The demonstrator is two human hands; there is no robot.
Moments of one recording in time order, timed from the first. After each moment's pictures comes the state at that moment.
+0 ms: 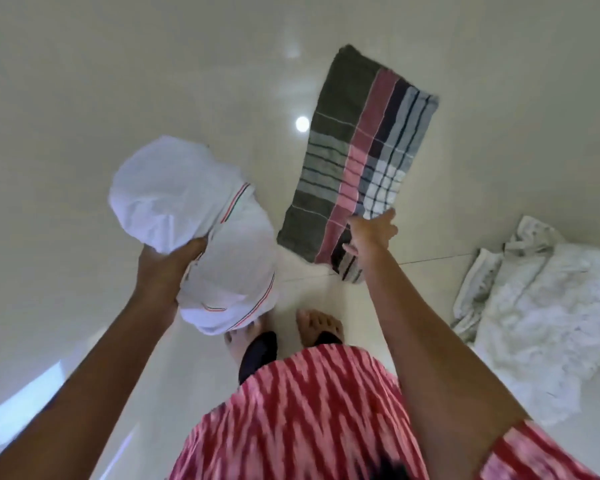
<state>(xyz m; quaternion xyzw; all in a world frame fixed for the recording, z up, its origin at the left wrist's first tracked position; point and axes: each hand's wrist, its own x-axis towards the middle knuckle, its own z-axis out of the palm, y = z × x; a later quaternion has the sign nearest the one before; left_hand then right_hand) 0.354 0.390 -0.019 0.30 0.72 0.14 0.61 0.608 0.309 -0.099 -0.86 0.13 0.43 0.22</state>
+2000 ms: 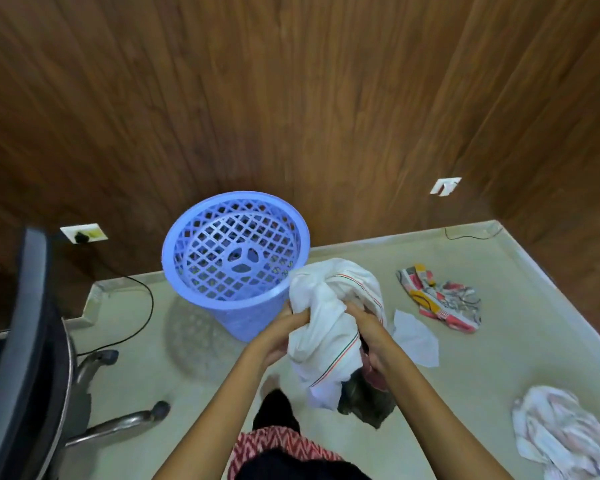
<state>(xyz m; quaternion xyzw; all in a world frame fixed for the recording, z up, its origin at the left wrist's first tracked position) 0.596 0.759 0.564 0.42 0.43 0.12 0.79 0.725 0.664 0.577 -0.61 -0.02 0.56 0.56</state>
